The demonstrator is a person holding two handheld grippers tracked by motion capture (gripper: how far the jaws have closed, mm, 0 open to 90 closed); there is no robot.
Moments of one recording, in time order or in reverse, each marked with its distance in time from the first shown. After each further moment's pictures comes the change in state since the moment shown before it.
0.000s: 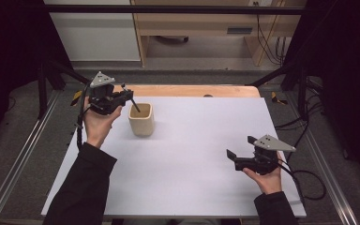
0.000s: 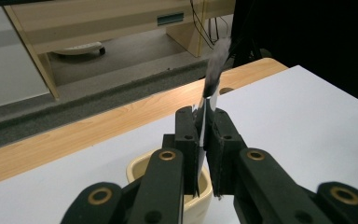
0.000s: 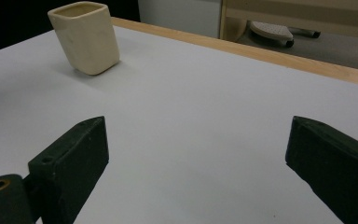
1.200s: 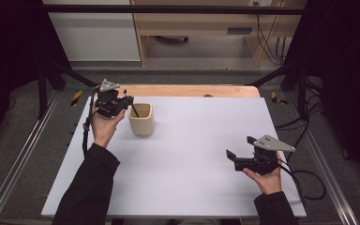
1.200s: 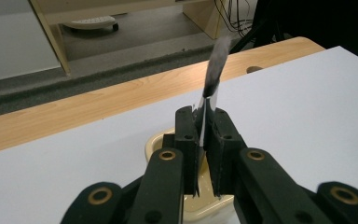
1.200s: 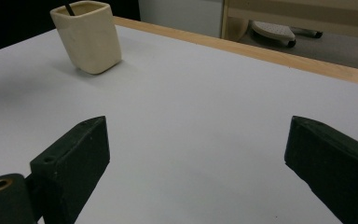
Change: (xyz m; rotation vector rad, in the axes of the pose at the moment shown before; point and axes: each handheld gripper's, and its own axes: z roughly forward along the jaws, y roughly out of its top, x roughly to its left) left arm 0.019 -0.034 0.041 0.070 0.057 -0.049; right arm 0.001 0.000 0.000 0.000 0.007 -0.006
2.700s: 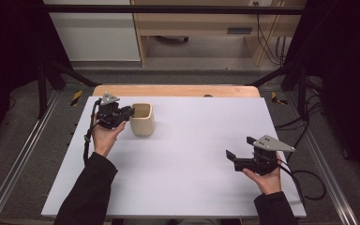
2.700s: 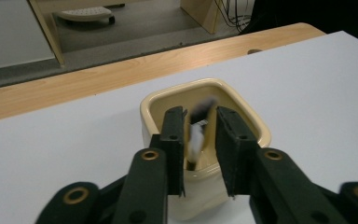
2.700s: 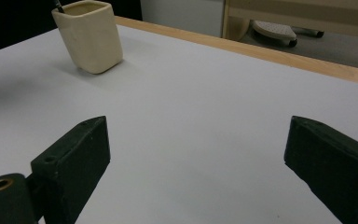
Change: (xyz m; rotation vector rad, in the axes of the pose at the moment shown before) left arm 0.003 -0.037 0.003 -0.014 -0.010 -0.014; right arm 0.001 0.000 0.000 0.001 0.002 0.002
